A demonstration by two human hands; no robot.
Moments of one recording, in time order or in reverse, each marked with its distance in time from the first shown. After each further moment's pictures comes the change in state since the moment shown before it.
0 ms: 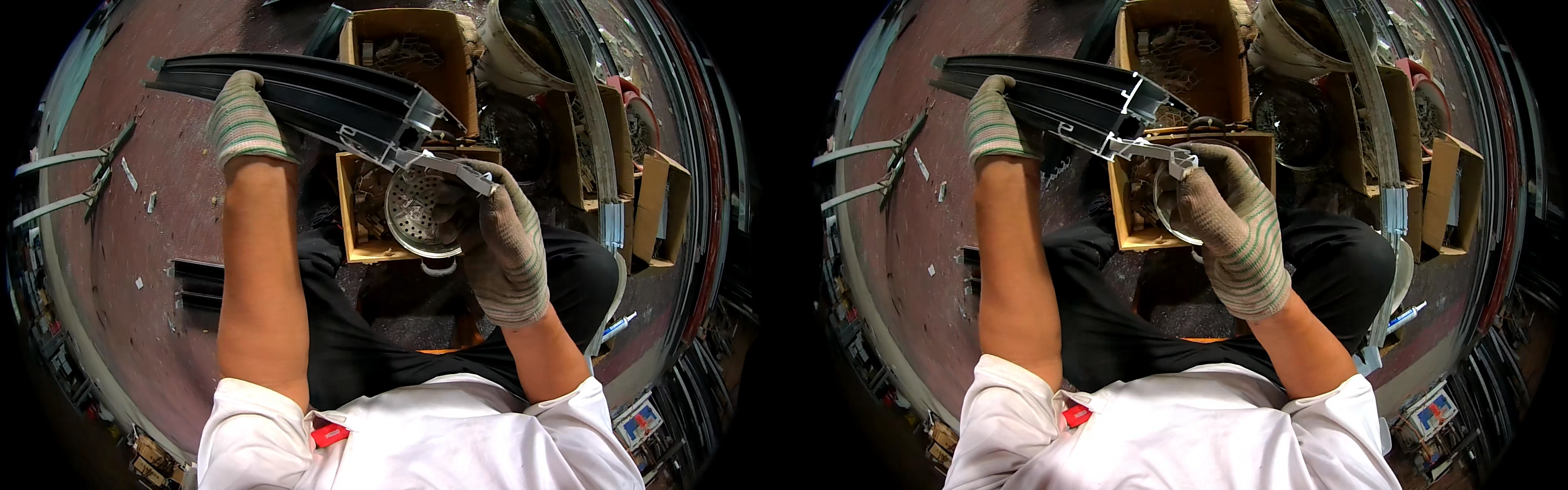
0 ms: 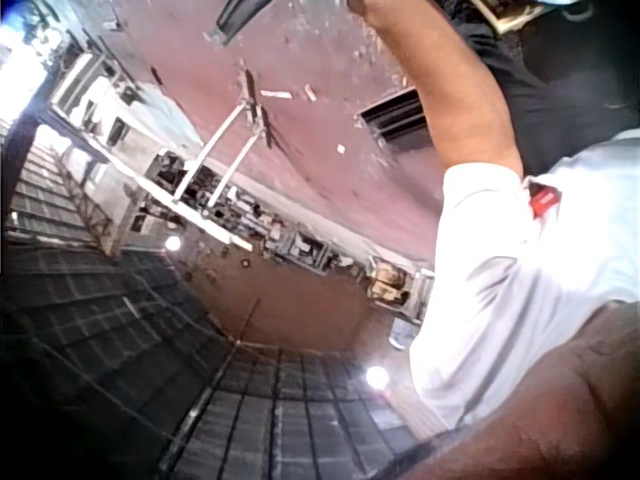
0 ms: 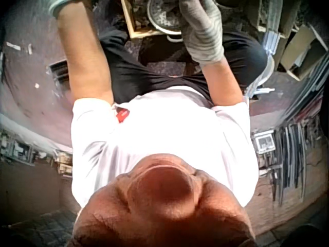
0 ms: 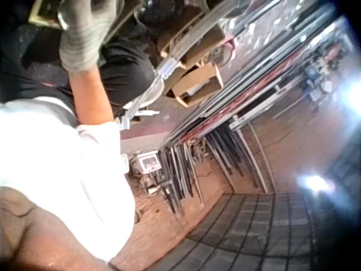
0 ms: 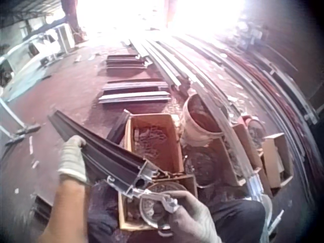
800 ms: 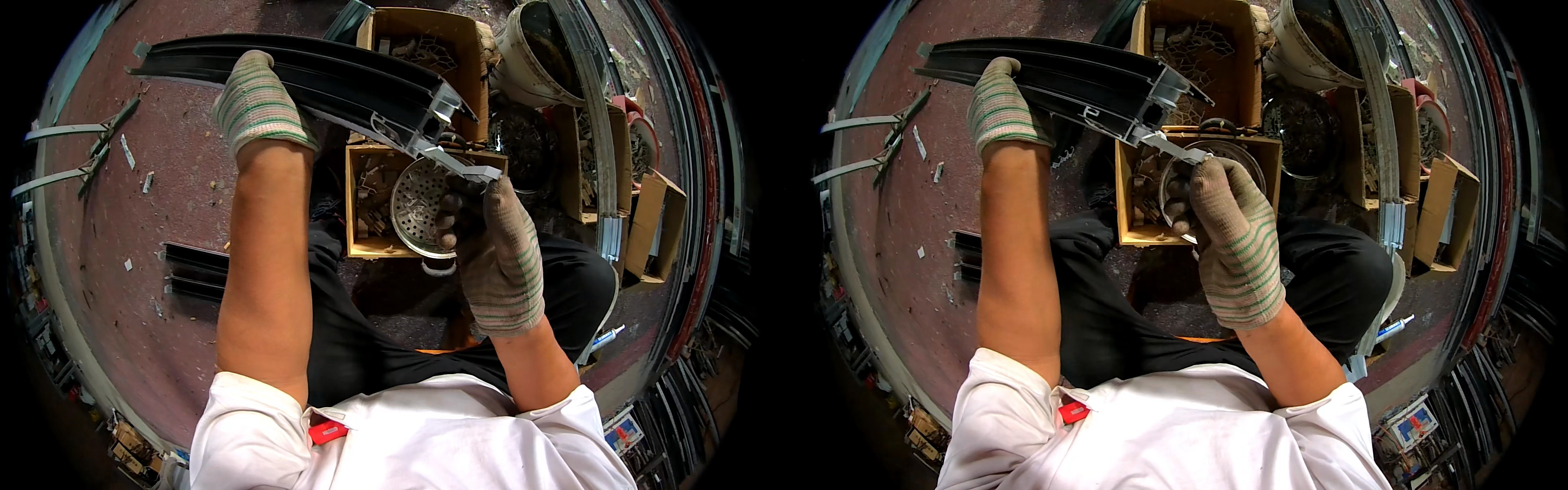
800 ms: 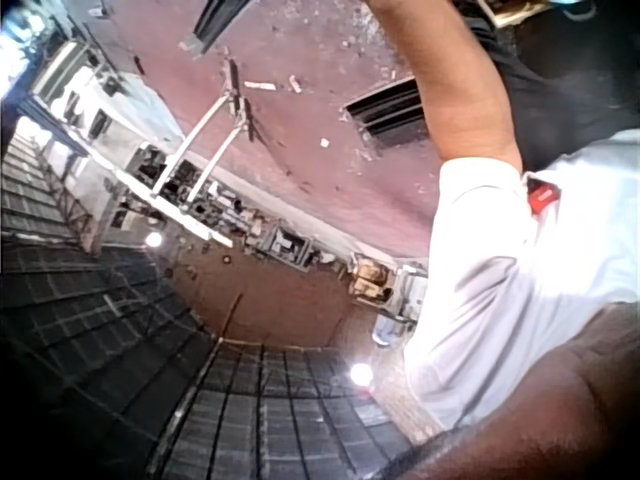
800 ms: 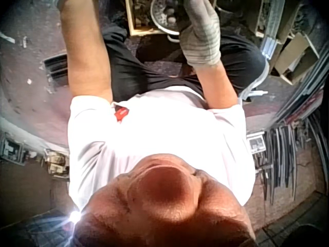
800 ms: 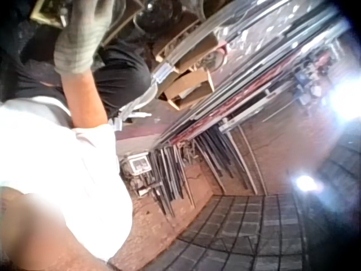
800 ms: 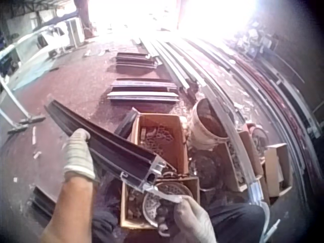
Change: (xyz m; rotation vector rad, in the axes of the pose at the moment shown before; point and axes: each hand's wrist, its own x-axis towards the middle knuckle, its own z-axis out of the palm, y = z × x) left_hand -0.058 0.016 -0.007 -0.286 0.167 0.004; right_hand -0.002 0.010 0.020 0.011 0.080 0.107
